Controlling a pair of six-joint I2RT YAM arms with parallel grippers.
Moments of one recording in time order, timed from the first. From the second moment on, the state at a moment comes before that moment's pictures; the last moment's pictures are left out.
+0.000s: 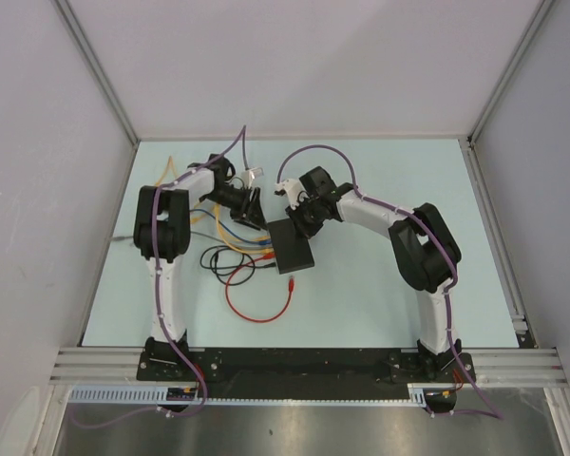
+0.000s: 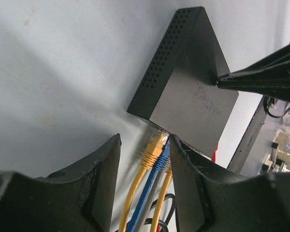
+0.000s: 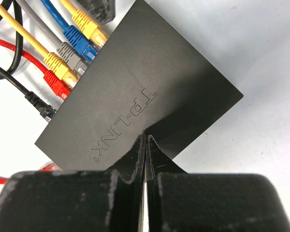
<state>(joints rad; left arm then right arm) -0.16 2.26 1.66 -0.80 0.88 0.23 0.64 2.05 1.50 -0.45 -0.36 -0.20</state>
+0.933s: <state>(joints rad) -0.19 2.31 1.68 -0.91 0.96 0.27 0.64 2.05 1.50 -0.45 -0.36 -0.20</state>
